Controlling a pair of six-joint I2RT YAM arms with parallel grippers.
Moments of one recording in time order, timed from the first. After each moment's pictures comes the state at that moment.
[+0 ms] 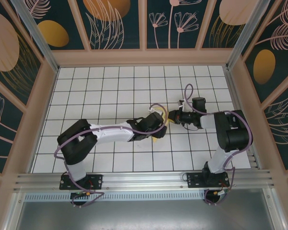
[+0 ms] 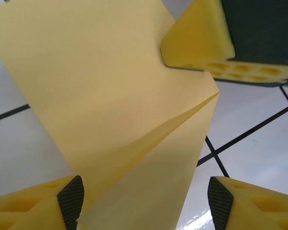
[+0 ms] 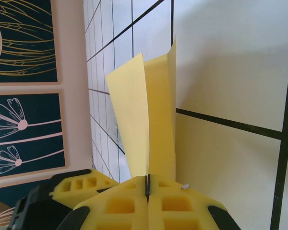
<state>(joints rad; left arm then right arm) -1.04 1.82 1.10 -0.17 -0.20 -0.58 0.16 1.73 0.63 0.33 -1.01 0.73</state>
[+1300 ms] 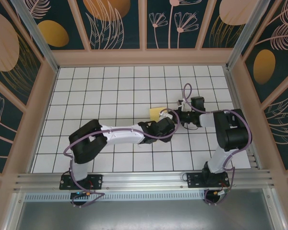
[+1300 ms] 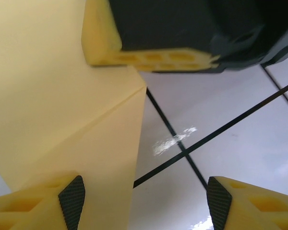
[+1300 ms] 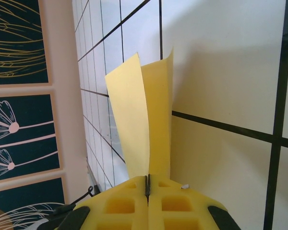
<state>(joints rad) -1.13 1.93 1.25 -0.27 -0.31 -0.55 0.17 1.74 0.67 0.25 -0.98 0.70</state>
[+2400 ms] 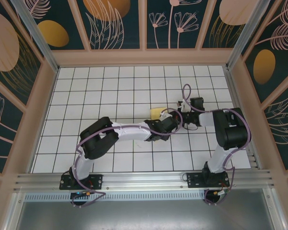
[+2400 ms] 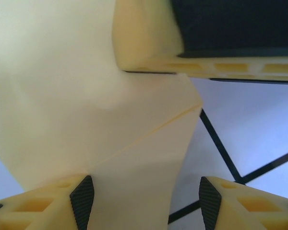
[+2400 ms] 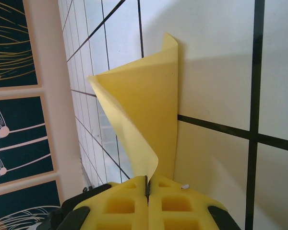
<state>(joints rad) -1.10 2.07 1.36 -0.36 -0.35 -0.57 0.17 1.76 0.69 0.19 -0.96 0.68</state>
